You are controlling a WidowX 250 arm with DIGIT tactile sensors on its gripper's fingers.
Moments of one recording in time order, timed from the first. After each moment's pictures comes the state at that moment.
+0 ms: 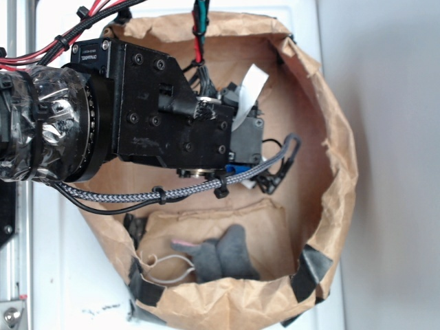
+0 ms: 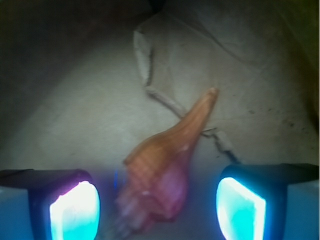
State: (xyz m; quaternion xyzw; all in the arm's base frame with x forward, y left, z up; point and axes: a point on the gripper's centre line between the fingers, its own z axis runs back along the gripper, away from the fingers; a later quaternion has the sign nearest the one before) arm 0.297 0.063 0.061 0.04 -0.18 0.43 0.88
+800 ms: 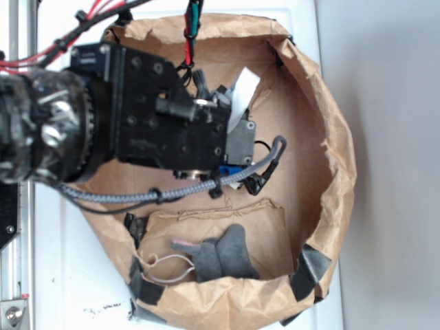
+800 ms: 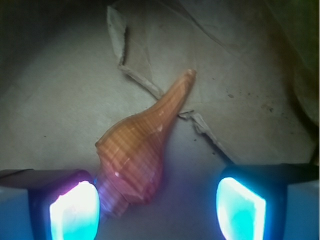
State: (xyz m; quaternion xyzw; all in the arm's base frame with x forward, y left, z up) arm 0.285 0.060 0.057 0.05 -0.14 0.44 0.89
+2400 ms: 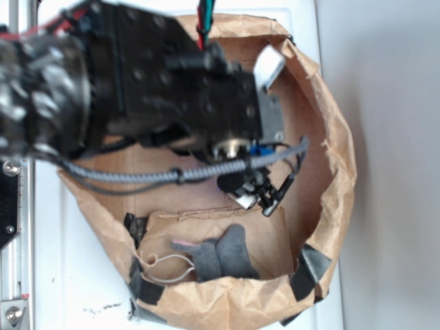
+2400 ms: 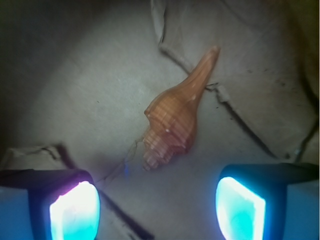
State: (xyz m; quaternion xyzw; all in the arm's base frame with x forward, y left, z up) arm 0.292 0.040 0.090 -0.04 -0.08 0.45 0.89
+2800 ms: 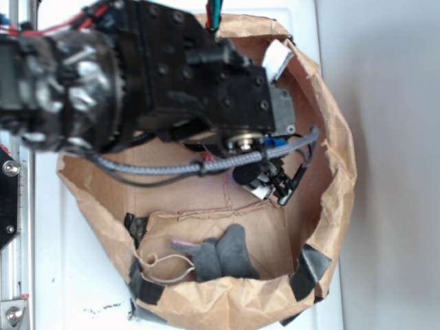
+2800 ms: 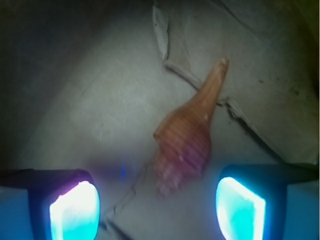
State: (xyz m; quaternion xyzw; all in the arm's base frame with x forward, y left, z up) arm 0.306 0.051 0.071 -0.02 -0.11 0.46 0.88
